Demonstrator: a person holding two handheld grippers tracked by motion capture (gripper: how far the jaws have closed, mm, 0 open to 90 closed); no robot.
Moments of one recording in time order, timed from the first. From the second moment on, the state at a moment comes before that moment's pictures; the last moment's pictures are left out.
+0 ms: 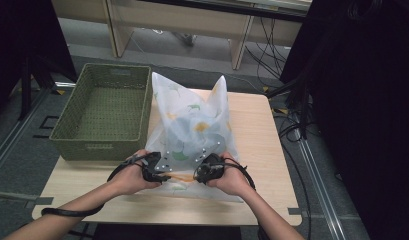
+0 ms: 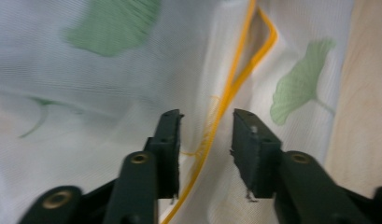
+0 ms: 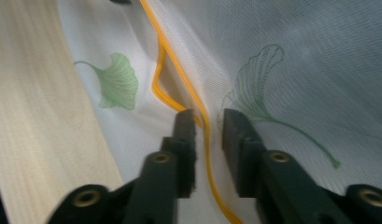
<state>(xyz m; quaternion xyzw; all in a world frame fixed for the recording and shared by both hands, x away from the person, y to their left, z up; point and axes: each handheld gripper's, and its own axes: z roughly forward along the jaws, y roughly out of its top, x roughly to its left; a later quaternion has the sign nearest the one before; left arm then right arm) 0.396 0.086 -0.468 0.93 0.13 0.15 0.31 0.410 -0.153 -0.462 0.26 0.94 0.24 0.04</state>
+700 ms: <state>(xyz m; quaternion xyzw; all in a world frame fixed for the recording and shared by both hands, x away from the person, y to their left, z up) 0.350 0.189 -0.458 0.84 0.29 0.20 0.42 0.384 -0.231 -0.453 0.33 0.89 0.30 0.09</state>
